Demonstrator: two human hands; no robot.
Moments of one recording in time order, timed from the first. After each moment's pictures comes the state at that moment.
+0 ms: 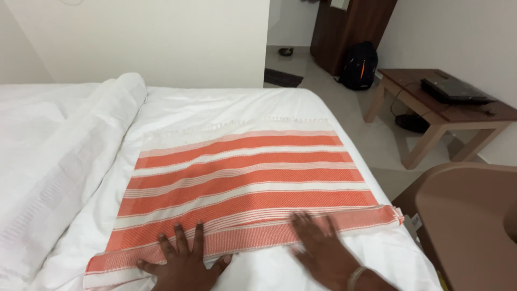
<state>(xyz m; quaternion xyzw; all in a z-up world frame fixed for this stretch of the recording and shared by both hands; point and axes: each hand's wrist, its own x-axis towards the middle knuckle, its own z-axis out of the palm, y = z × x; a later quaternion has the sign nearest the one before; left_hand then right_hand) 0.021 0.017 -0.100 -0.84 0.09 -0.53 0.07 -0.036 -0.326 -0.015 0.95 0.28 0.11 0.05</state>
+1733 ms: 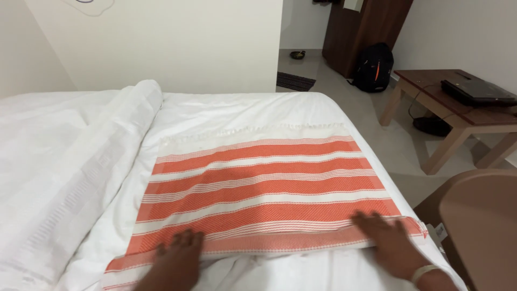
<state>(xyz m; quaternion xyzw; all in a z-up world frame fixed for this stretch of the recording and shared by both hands) 0.022 0.065 -0.017 -0.97 0.13 0.21 0.05 -0.010 -0.420 -0.005 0.99 0.07 -0.08 -0.05</state>
